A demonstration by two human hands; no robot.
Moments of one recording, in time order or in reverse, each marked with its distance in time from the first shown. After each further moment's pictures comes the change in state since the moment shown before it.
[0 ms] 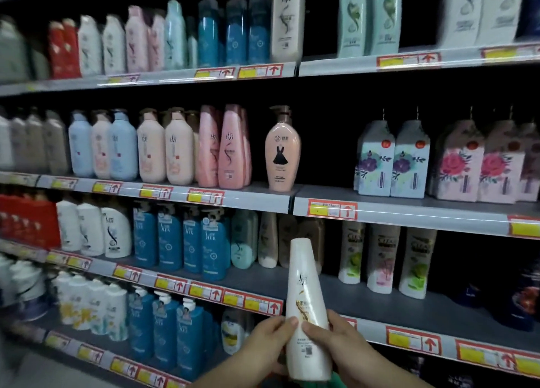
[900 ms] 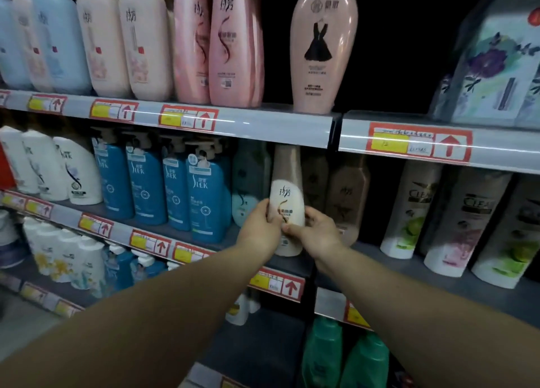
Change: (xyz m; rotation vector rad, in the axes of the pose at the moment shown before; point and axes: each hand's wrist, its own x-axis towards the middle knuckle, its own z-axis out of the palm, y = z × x) left_hand 0.200 0.035 -0.072 0.353 0.443 0.228; right_hand 0.259 0.010 0.029 -0.228 0.243 -0.124
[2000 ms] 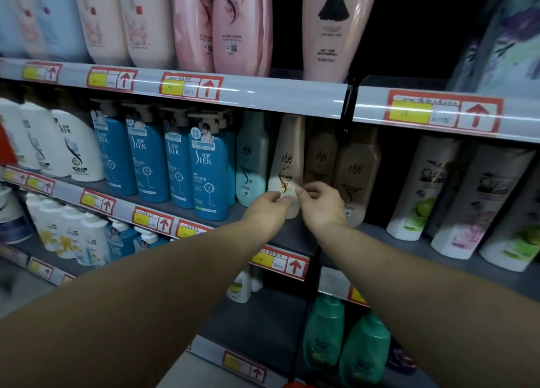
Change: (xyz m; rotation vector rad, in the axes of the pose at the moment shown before) left_hand -0.001 -0.007 -0.001 0.039 -0.097 -0.102; right_hand -0.004 -0.013 0.005 -0.282 0.206 -0.112
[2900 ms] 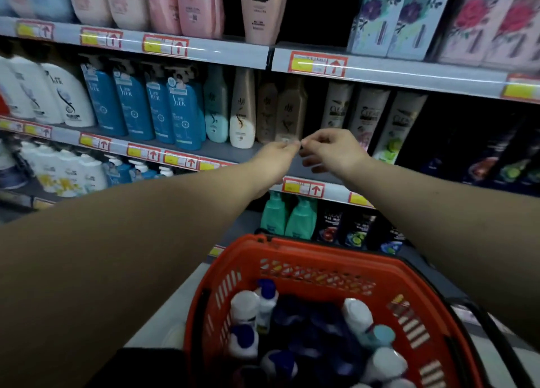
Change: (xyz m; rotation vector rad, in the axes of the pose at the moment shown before) left_hand -0.201 0.065 0.045 -0.101 -0.230 0.058; right_hand -0.166 -0.034 -0.193 0.025 -0.218 -0.013
